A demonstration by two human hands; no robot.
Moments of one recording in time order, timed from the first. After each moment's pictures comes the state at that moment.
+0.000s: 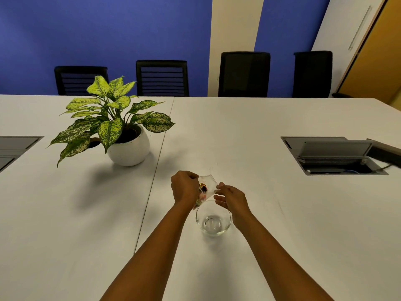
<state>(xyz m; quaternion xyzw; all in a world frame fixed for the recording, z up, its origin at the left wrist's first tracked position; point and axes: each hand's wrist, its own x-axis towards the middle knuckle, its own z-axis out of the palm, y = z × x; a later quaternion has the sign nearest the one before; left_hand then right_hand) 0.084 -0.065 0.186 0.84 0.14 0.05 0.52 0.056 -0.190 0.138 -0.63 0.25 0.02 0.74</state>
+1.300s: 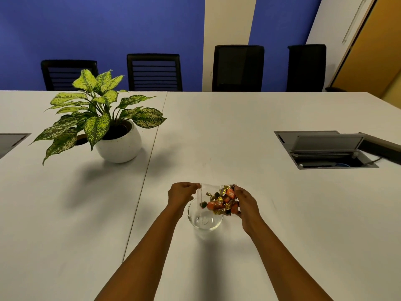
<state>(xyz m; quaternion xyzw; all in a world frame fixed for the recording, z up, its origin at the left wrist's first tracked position) 0.083 -0.064 0.138 0.73 0.15 -0.12 0.65 0.043 -0.242 0.103 -0.60 0.29 -0.01 0.75</state>
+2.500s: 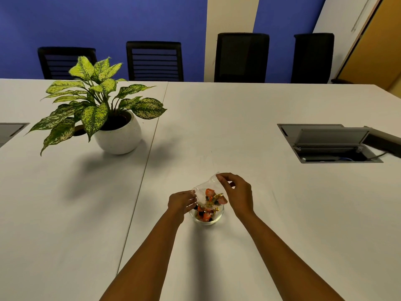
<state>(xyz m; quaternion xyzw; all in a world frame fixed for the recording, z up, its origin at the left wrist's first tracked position) 0.079 -0.061 0.092 0.59 0.27 -0.20 0.74 0.051 -0.223 0.110 -0.84 0.12 -0.15 0.51</state>
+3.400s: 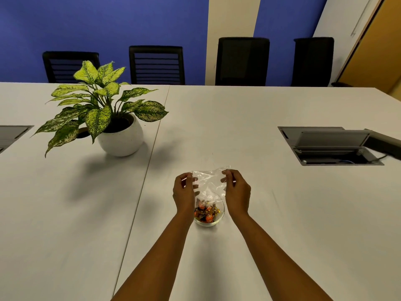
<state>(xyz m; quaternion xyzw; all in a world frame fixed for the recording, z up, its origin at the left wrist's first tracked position) 0.072 -0.086 0.114 0.61 0.20 0.03 0.77 0.054 -0.204 0.119 -0.79 0.17 -0.22 0.54</state>
